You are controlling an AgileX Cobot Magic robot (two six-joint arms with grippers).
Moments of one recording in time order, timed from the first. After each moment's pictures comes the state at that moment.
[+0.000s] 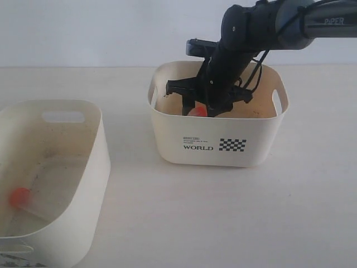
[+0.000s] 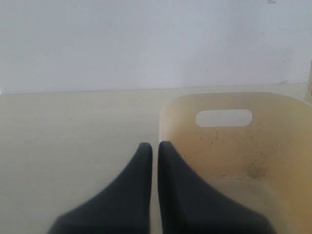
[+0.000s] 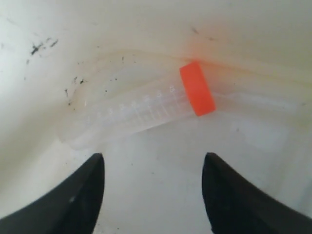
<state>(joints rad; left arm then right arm) -0.01 0.00 0.00 0.05 0.21 -0.03 0.36 2.14 -1.63 0.21 0.74 0.22</state>
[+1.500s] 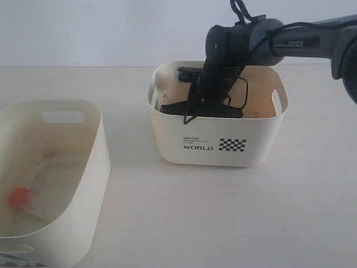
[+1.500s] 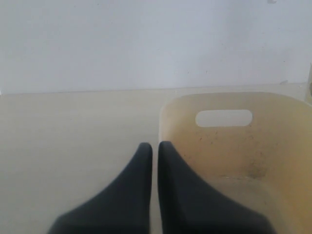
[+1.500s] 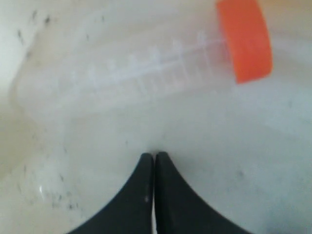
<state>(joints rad) -0.01 0.00 0.00 0.05 0.21 -0.03 0.38 2.29 -1.76 0.24 0.93 0.16</state>
